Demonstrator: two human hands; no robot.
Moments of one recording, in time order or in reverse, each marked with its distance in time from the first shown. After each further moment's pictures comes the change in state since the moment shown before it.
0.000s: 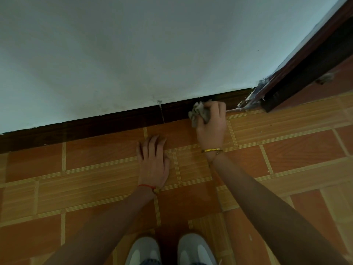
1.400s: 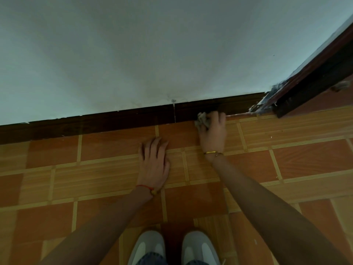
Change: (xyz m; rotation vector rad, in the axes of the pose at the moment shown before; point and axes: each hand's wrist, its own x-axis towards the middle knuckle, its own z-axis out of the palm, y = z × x) left_hand -0.015 -0.023 -0.014 0.031 -0.040 0.006; right_hand -0.018 0.009 0.024 -0.127 -0.193 0.086
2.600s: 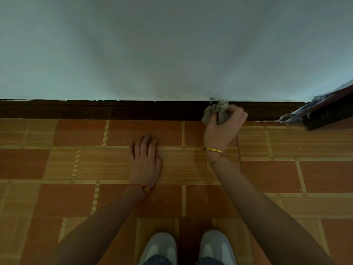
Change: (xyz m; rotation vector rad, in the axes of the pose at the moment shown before) left_hand -0.037 -0.072 -0.023 0.005 0.094 -0.234; right_hand -0.018 -0.092 0.023 0.345 0.354 0.082
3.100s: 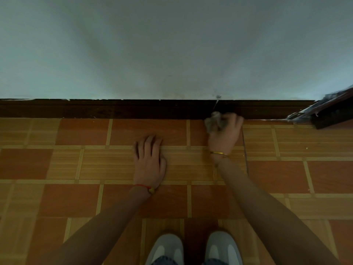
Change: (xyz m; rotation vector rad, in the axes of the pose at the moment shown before) left_hand 0.000 0.001 -0.001 -0.004 0.006 -0.006; right_hand -0.010 0.040 0.005 -0.263 -0.213 -0.035
